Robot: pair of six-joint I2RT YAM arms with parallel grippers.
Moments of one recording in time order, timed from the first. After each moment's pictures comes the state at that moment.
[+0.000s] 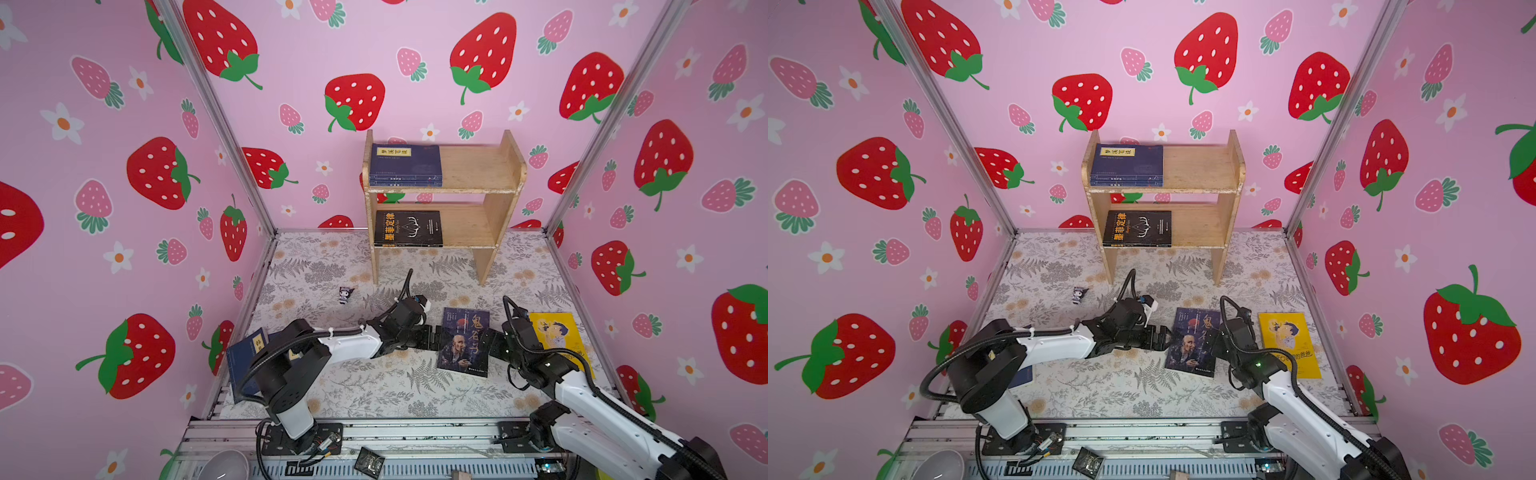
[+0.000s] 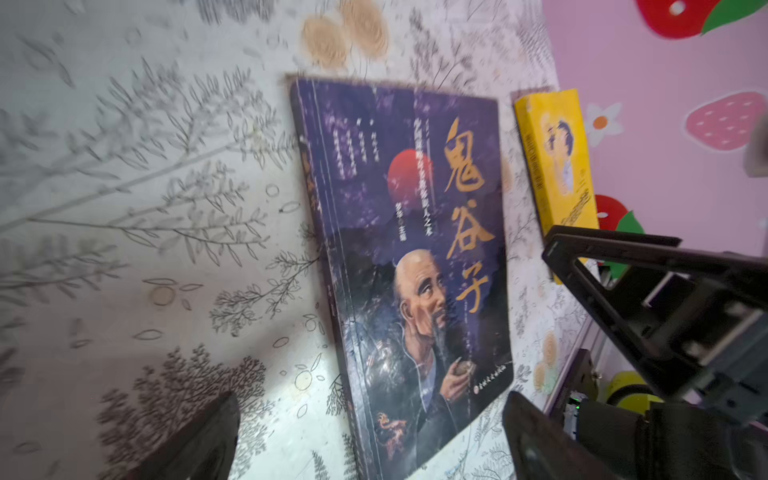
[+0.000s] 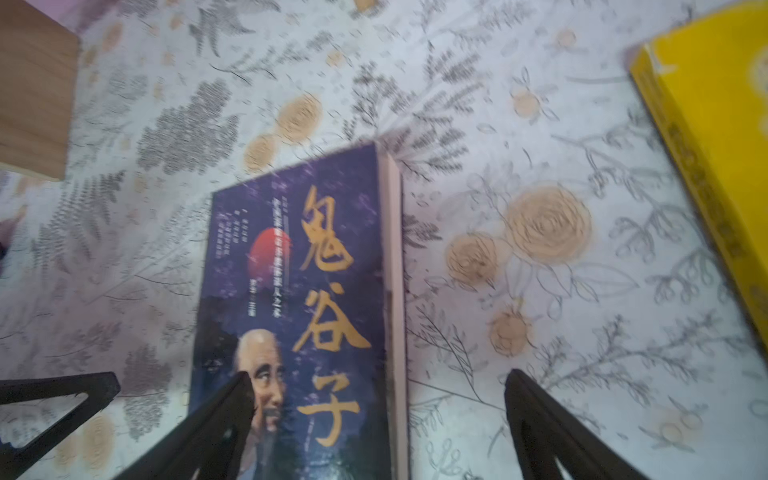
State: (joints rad) left arm -0.85 1.74 0.87 0.10 0.28 -0.71; right arm 0.57 0.84 0.34 -0.35 0.21 0.73
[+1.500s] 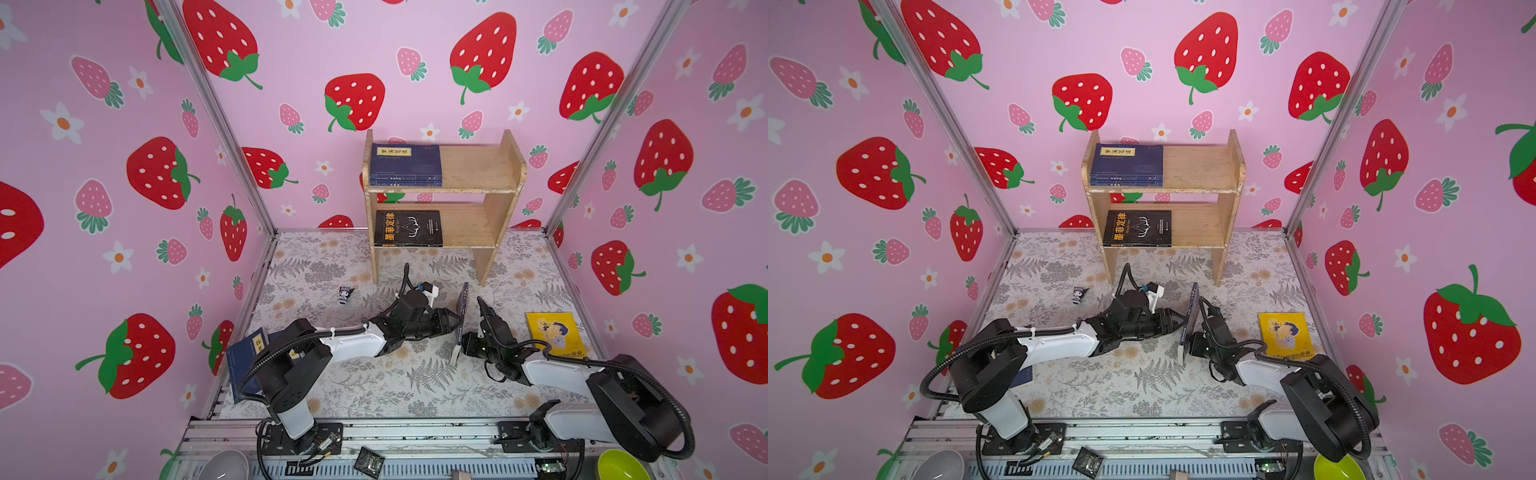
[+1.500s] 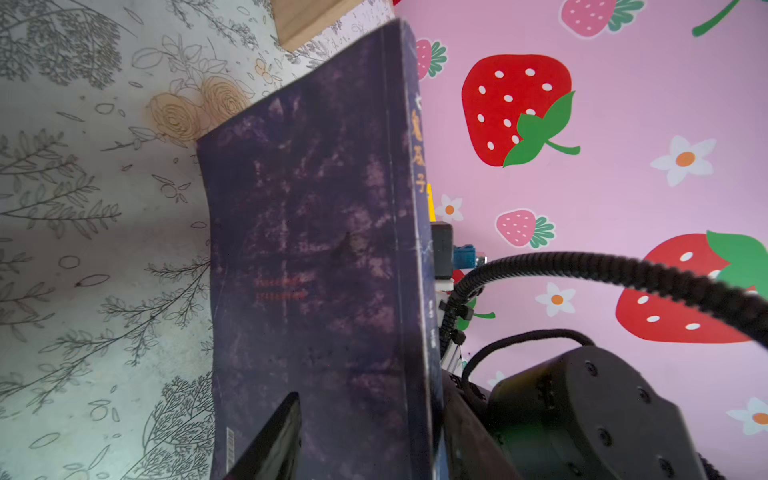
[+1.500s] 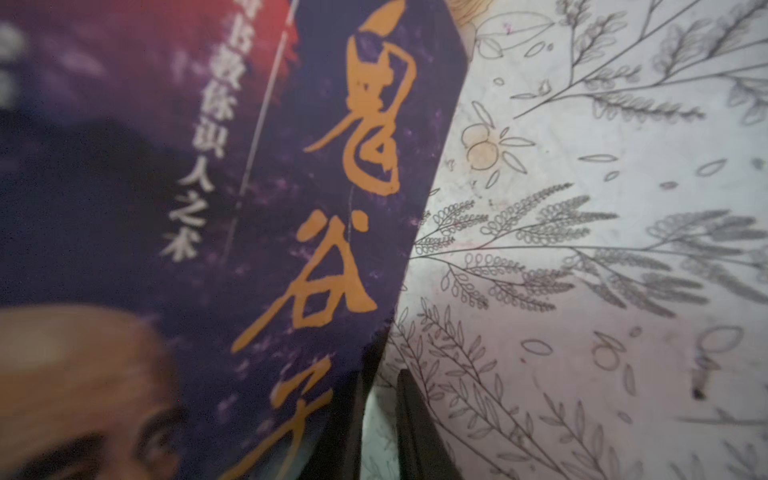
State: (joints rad) left arm -0.87 1.71 0.92 0.34 0.34 -1.02; right arm 0.65 1.32 0.32 0.21 -0.04 0.67
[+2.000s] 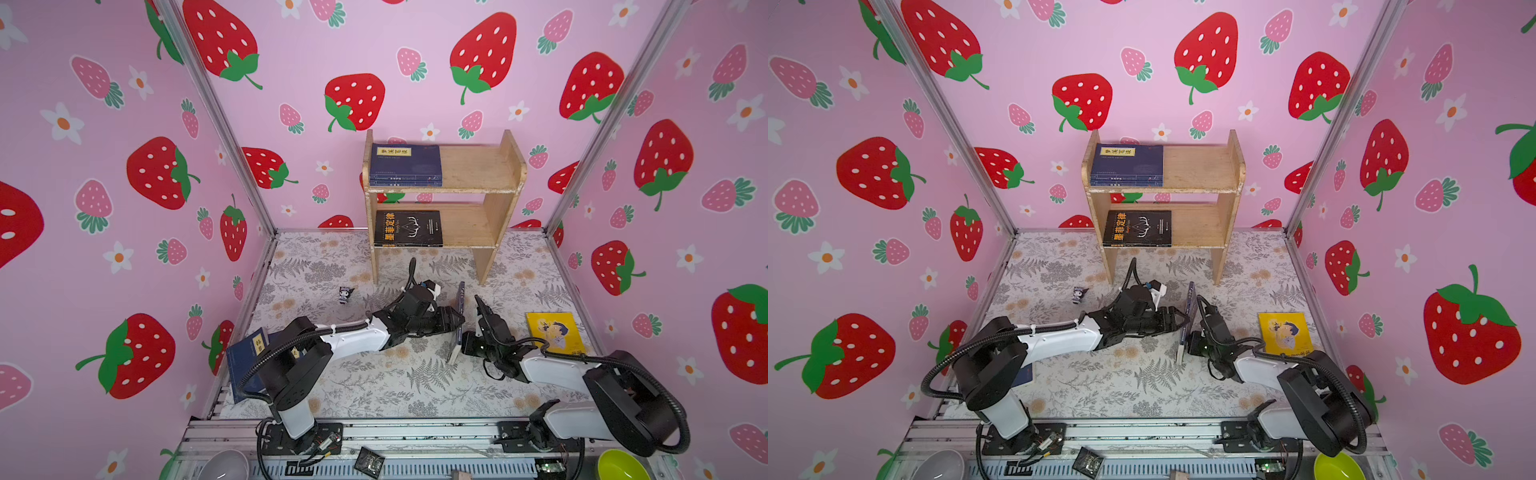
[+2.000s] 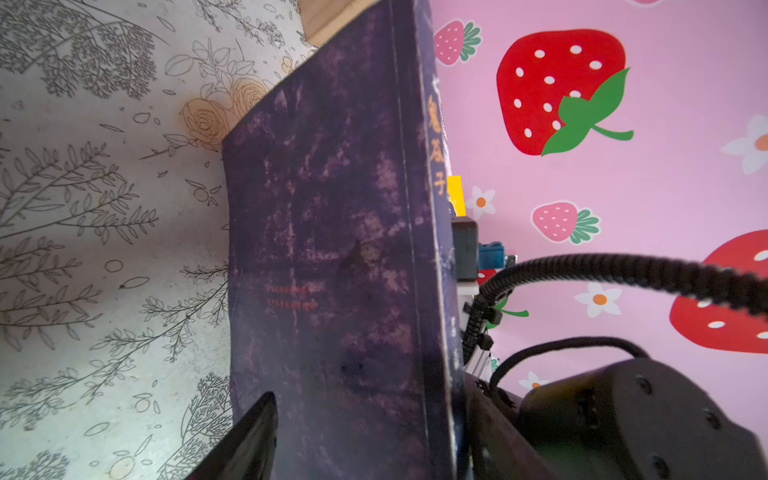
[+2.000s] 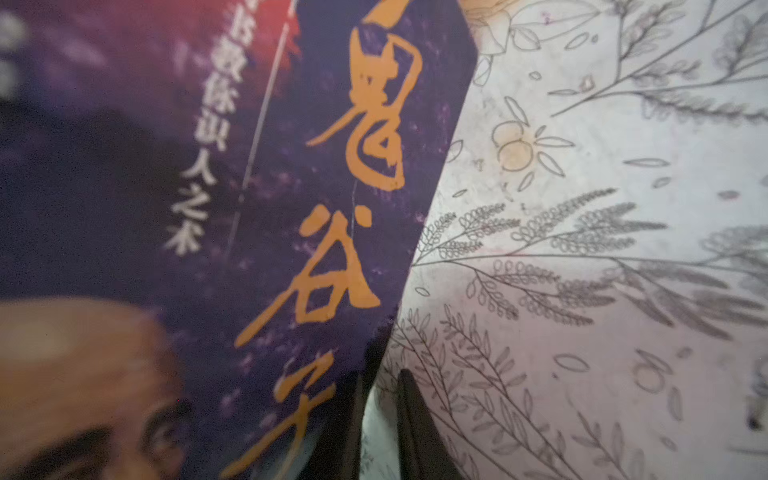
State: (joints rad) left arm -0.87 1.73 1.01 0.16 0.32 -0.94; right arm 0.65 1.36 0.35 0.23 -0.08 0.66
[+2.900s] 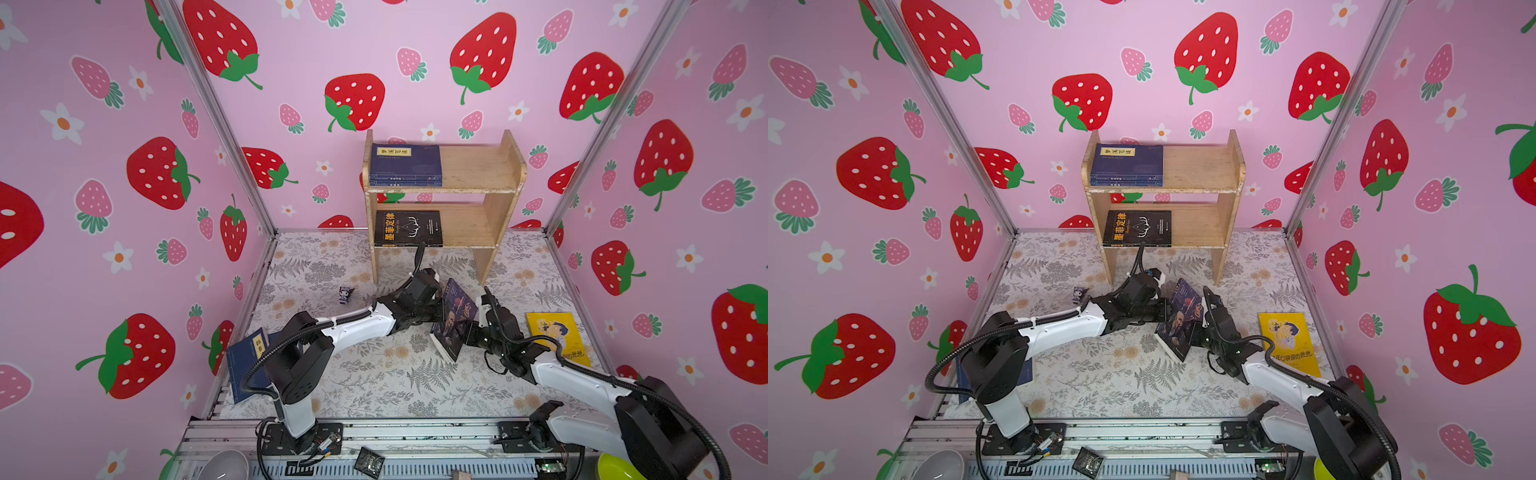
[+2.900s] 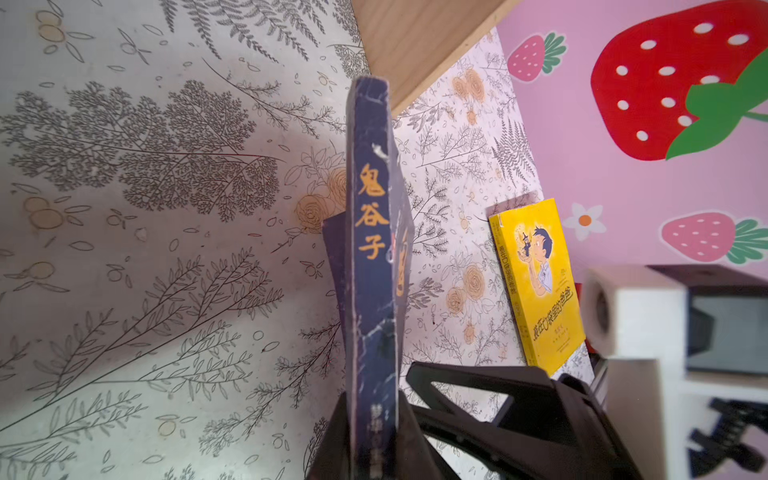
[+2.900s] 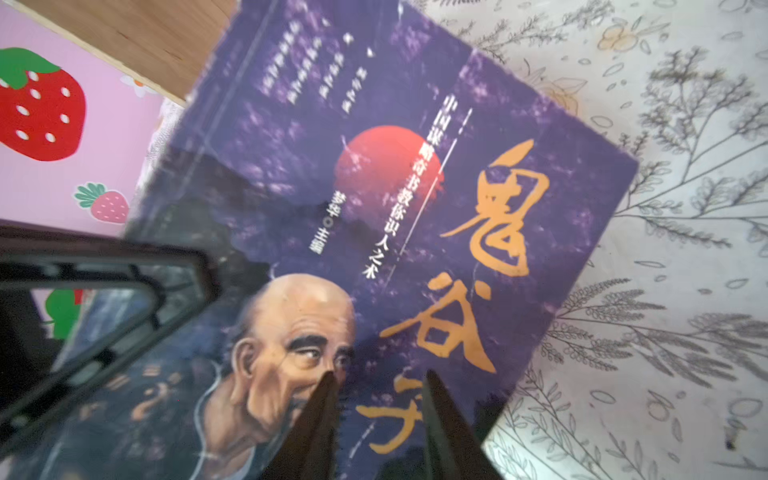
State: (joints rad) left arm -0.84 1.75 1.18 -0.13 0.13 -0.72; right arm 0.64 1.13 0.39 0.15 -0.08 0.67
